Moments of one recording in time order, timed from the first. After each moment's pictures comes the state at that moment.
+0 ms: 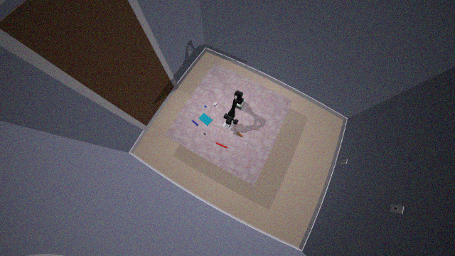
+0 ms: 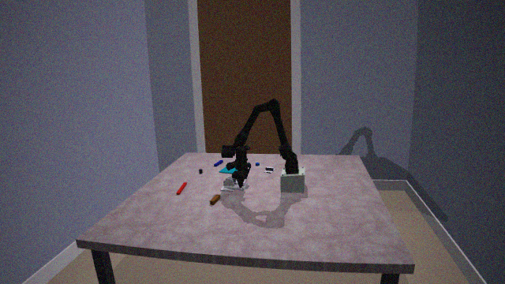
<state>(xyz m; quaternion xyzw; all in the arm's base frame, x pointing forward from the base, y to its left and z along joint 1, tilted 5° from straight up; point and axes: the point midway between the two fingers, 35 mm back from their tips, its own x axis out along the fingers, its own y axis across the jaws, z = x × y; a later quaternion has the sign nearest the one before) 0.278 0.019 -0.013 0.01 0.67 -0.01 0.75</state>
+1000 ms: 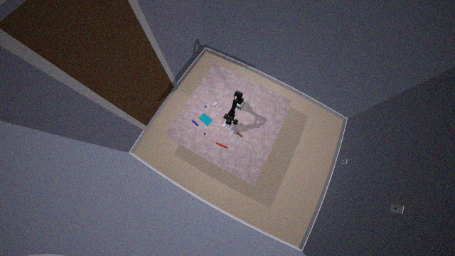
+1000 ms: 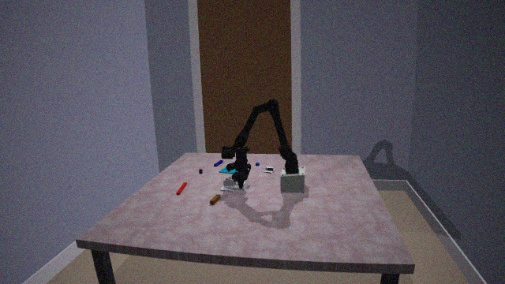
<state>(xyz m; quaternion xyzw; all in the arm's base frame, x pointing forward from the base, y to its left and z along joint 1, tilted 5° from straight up) 0.278 0.019 -0.019 0.01 0.67 -0.01 0.75</state>
